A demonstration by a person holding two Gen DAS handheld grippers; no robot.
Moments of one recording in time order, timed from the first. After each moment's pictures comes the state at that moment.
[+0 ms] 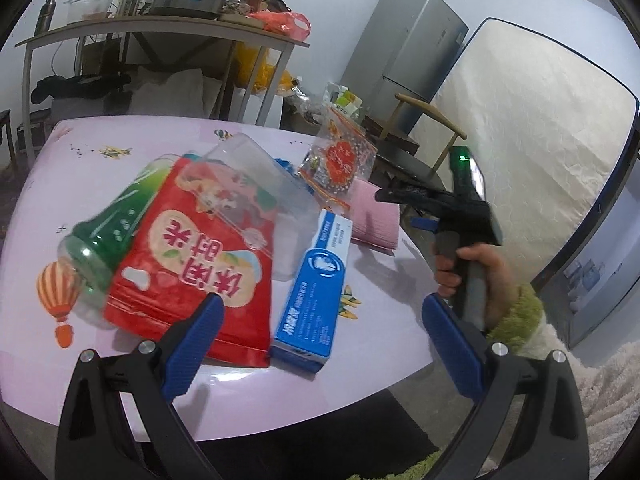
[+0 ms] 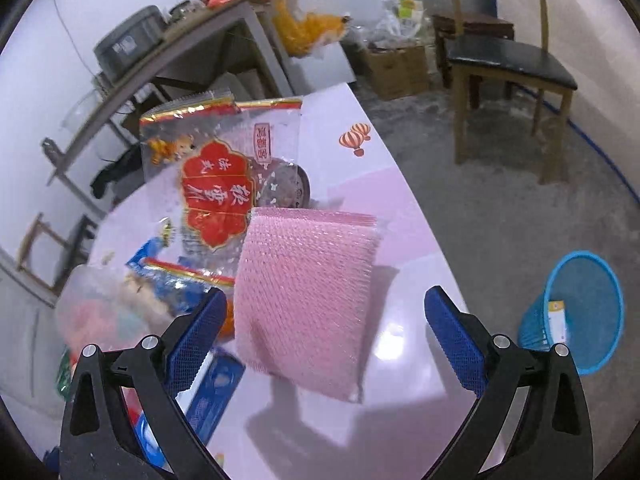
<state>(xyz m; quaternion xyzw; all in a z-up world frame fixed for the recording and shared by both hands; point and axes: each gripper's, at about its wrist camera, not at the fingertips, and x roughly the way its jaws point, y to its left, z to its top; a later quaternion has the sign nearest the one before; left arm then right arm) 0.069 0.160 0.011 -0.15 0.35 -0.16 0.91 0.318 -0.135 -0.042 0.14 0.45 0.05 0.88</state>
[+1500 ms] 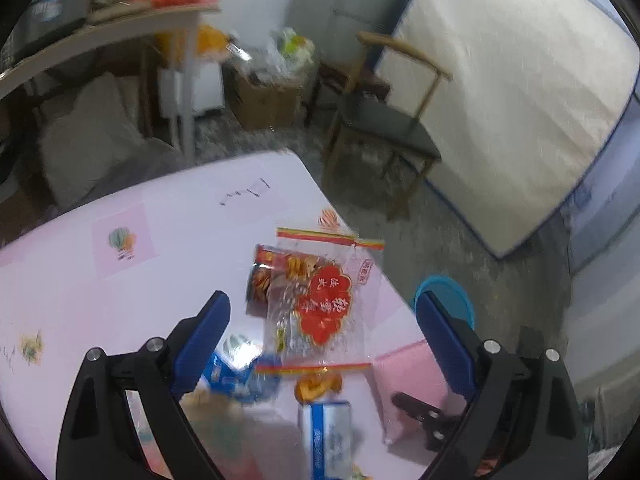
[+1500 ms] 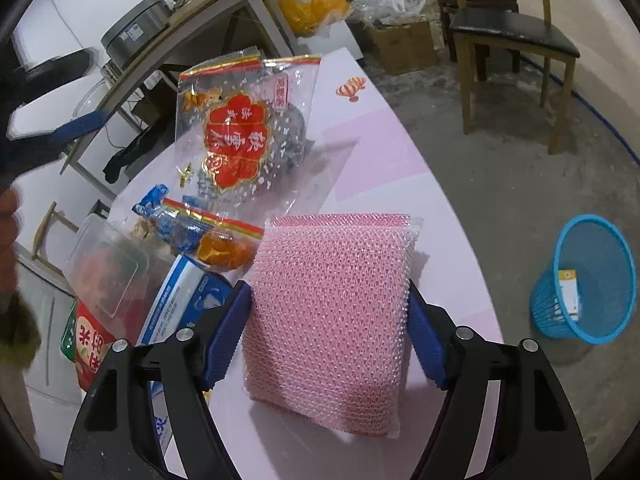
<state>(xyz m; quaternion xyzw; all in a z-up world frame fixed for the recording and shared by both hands) 0.373 0.065 0.068 0.00 0.46 -0.26 0.85 0.283 -0.162 -0.064 0.17 0.48 0.10 0.86</state>
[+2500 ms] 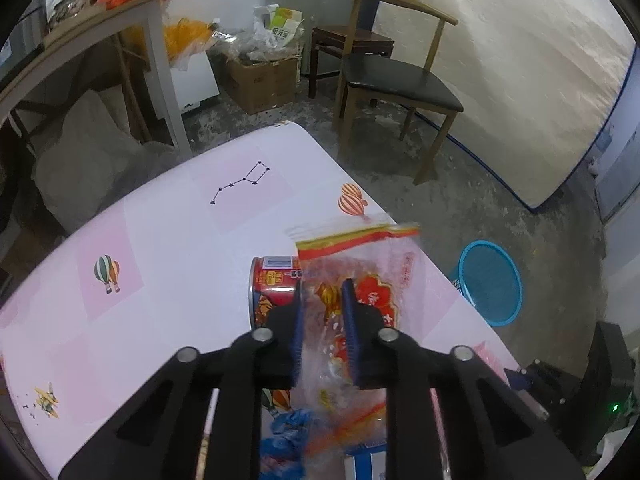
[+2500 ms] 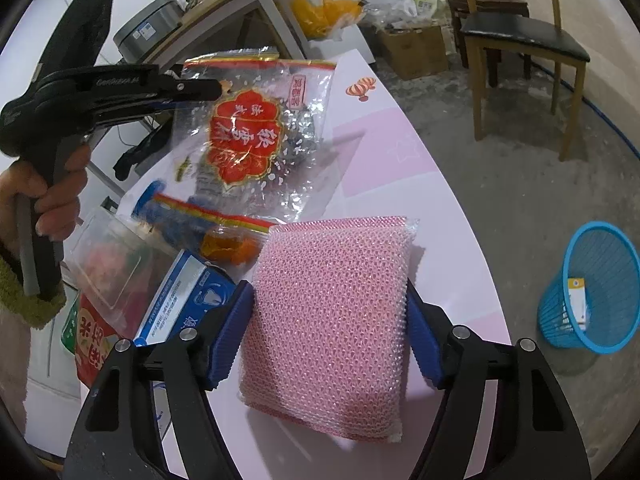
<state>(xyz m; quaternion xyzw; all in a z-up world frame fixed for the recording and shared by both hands) 0.405 0.027 0.025 0.08 0.47 -0.24 0.84 0.275 -0.164 -0.068 0.17 0.46 0.12 0.86</state>
